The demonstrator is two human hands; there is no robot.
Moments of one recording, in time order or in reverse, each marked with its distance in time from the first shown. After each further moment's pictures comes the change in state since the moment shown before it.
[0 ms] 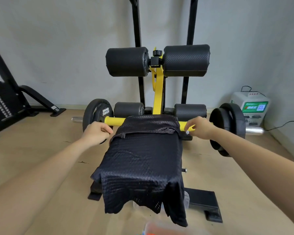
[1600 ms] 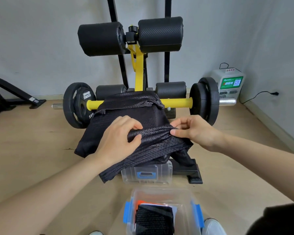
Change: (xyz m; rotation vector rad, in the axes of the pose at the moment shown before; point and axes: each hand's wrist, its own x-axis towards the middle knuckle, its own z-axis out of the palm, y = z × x) left_hand -0.168 0.097 0.088 0.113 0.140 0.743; right_hand -0.171 -0.019 0.033 0.932 -0.044 -0.003
